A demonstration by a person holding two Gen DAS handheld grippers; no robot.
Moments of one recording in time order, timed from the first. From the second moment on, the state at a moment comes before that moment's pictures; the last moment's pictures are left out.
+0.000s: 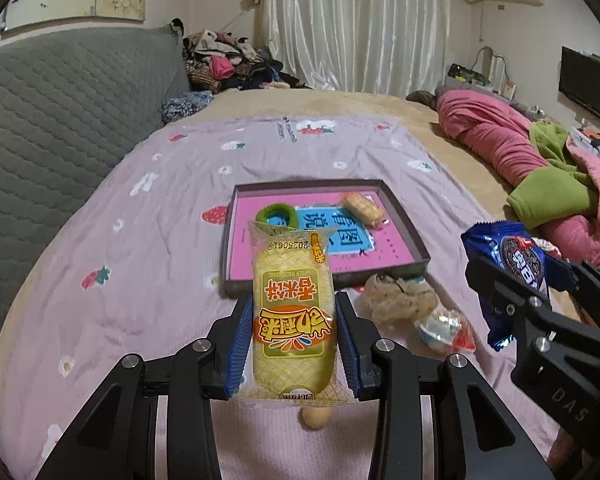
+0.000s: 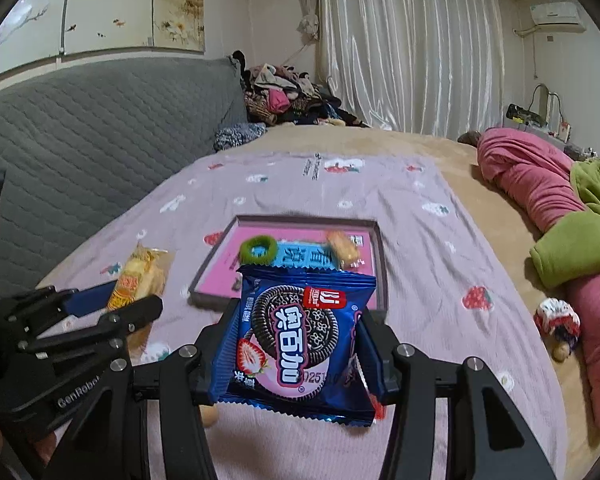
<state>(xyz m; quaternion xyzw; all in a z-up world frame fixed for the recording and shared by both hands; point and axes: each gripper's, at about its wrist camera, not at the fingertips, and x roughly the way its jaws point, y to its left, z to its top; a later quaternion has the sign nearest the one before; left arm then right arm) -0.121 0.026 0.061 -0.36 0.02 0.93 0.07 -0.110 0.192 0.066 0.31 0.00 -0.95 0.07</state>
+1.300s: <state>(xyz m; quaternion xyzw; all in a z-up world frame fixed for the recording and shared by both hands) -0.285 0.038 0.087 -0.31 0.02 0.95 0.07 -0.246 0.198 0.083 0.24 0.00 -0.97 0.07</state>
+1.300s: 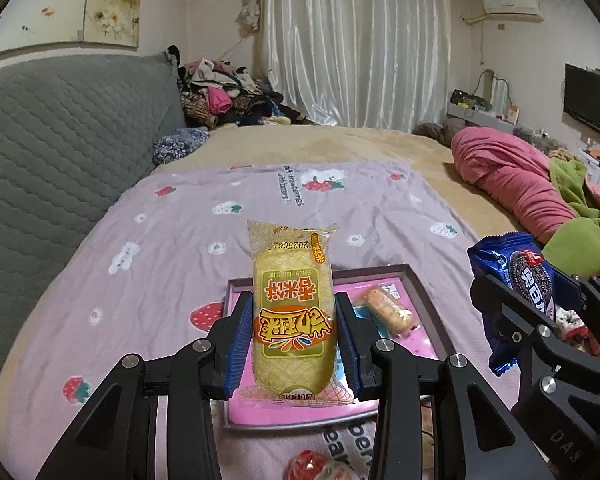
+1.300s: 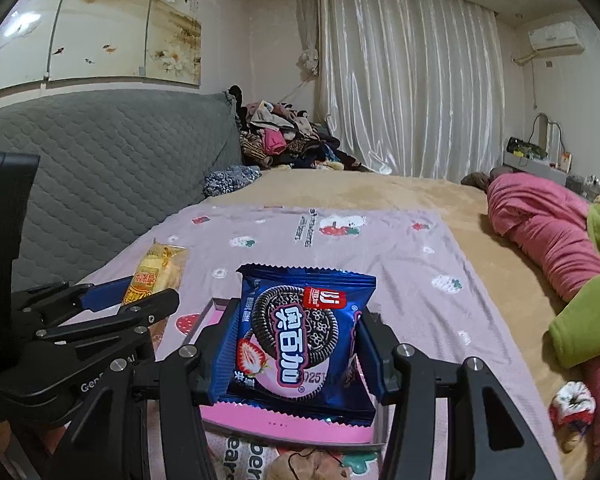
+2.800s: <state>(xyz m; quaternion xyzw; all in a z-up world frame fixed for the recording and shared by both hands) -0.353 0.024 -0.084 -0.43 0.00 0.90 0.08 -0.330 0.221 -0.054 0.41 0.04 -0.91 0.05</state>
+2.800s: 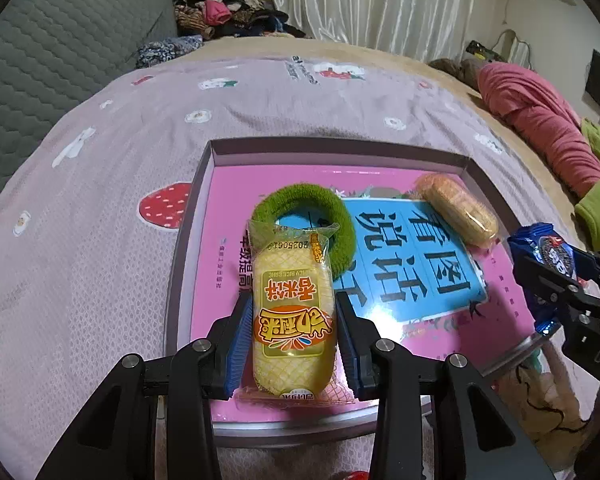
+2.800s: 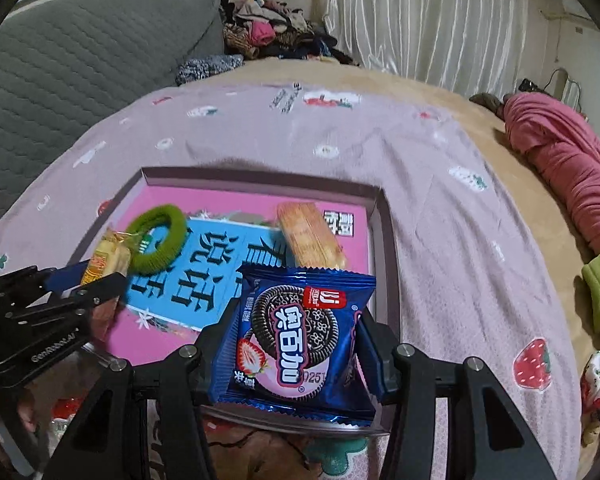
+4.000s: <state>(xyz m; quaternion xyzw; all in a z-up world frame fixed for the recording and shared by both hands) -0.347 0.031 -0.095 -0.47 0.02 0.88 0.07 -0.340 0.232 -0.082 0.48 0.04 -0.88 0.04</state>
